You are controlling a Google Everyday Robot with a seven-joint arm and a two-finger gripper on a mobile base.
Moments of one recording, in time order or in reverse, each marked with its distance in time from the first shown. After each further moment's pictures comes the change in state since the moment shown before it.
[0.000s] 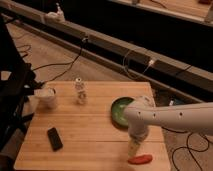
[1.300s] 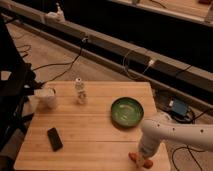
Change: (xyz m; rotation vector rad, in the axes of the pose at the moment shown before) arm -0.039 -0.016 0.052 0.194 0.127 0.077
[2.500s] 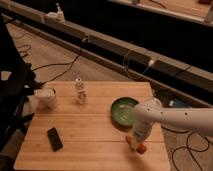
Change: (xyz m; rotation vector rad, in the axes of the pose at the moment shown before) arm 0.079 0.039 -0.023 -0.058 0.004 -0.025
